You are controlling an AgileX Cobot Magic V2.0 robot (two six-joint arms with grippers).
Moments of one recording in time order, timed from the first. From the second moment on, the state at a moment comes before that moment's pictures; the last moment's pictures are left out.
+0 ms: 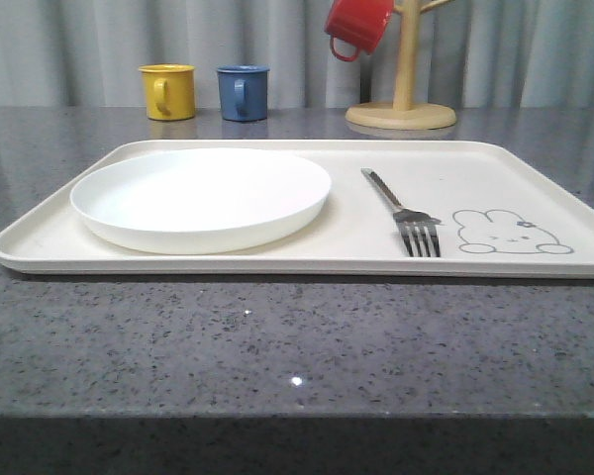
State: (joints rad) left arm -0.73 0.47 -0.85 -0.10 0.85 0.23; right arm -0.08 1.41 -1.22 0.06 1.22 -0.04
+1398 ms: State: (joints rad) left arm -0.73 0.47 -0.85 -0.10 0.85 0.23; right arm -0.05 1.58 -1.26 0.16 1.16 -0.08
